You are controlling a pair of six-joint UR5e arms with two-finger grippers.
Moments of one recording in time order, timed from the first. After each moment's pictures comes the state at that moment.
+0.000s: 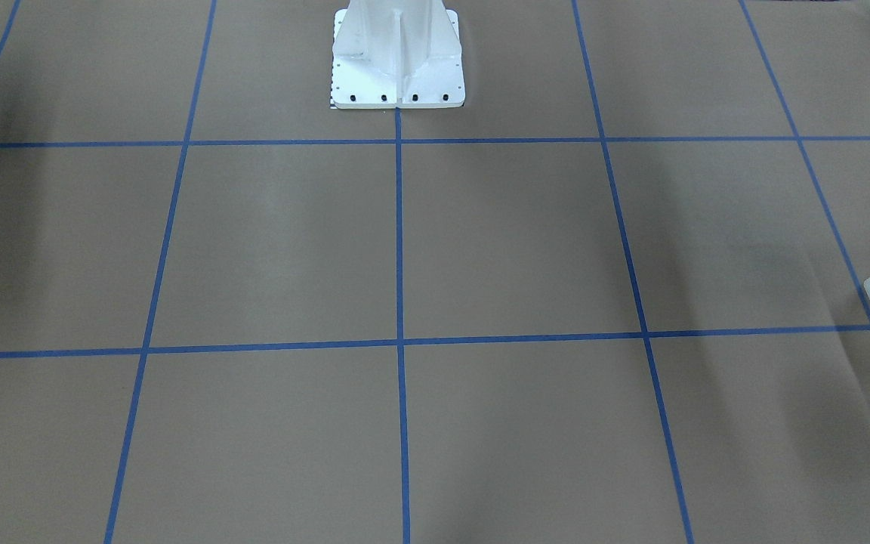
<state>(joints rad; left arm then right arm) -1.64 -1.92 -1.07 -1.65 -2.42 0.32 1.51 -1.75 1.98 -1.72 2.30 0.04</state>
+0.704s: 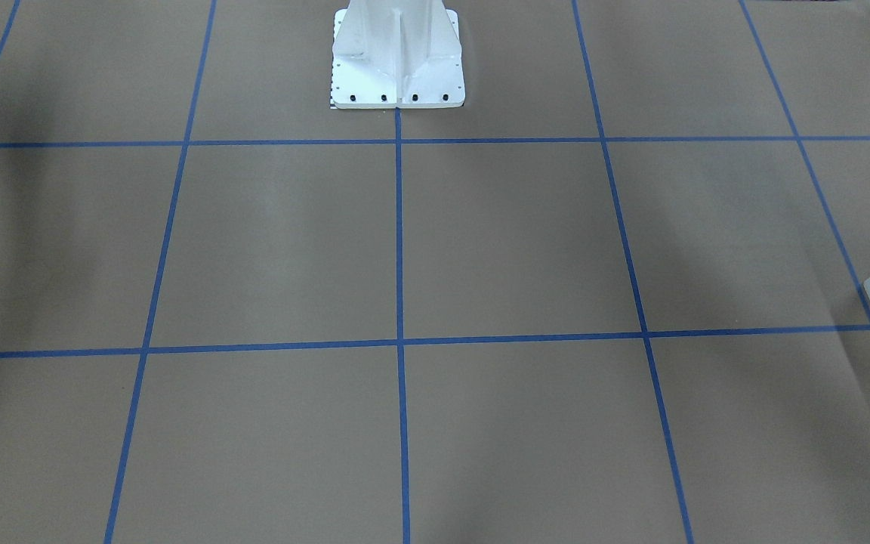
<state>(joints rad) -1.69 -2.05 -0.60 -1.94 -2.33 0.34 1.40 -1.75 2.06 -1.71 2.31 0.23</state>
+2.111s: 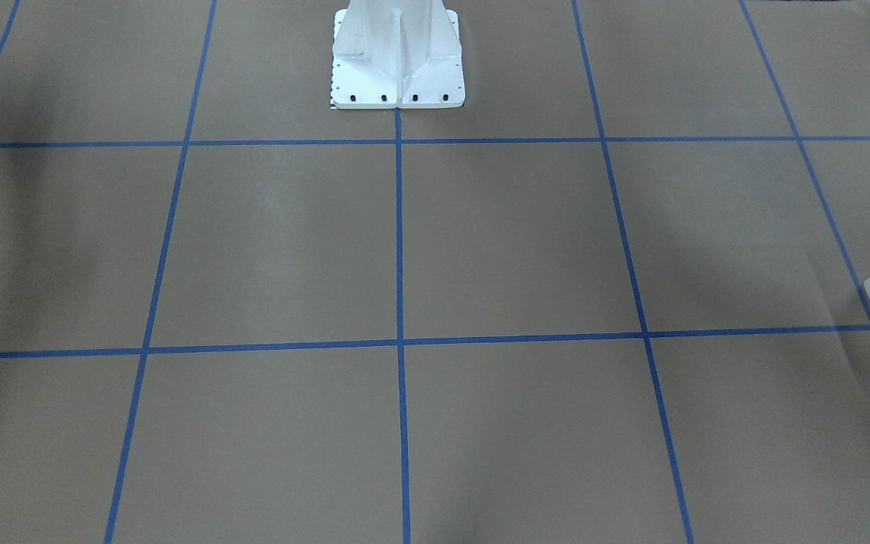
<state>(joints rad) -1.67 -2.08 -0.38 -2.25 -2.33 -0.19 1.39 -1.75 2.06 -1.71 2.31 0.23</state>
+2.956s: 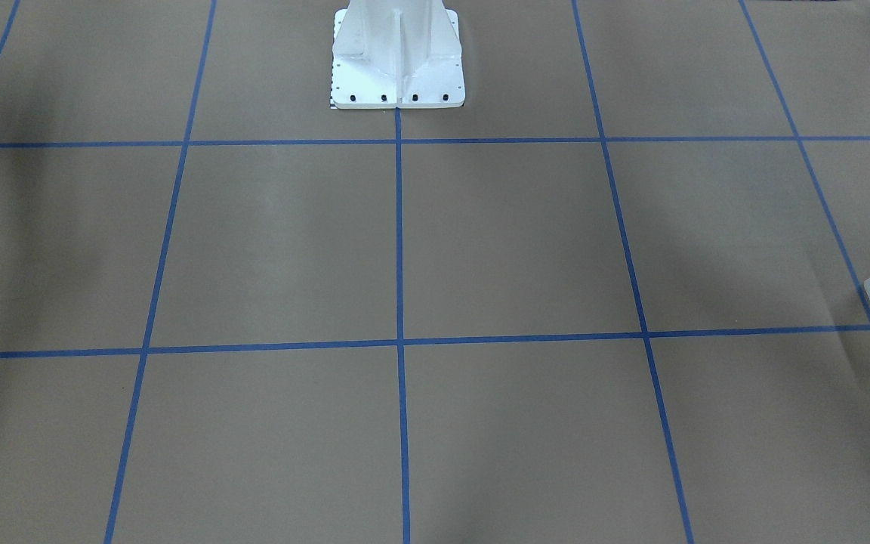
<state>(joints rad) -1.65 -2.08 -0.44 -2.25 -2.43 -0.20 1.38 -1.75 2.07 -1.71 2.31 0.23</state>
